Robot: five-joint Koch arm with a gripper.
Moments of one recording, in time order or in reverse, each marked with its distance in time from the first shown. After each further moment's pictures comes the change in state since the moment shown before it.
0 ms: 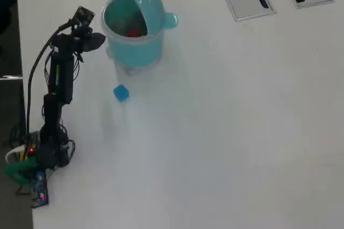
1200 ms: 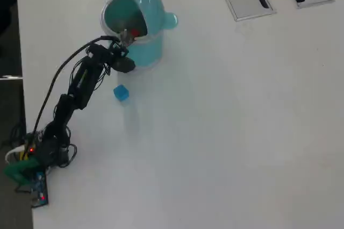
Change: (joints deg) arm 16.9 -8.2 5.4 5.4 -0.2
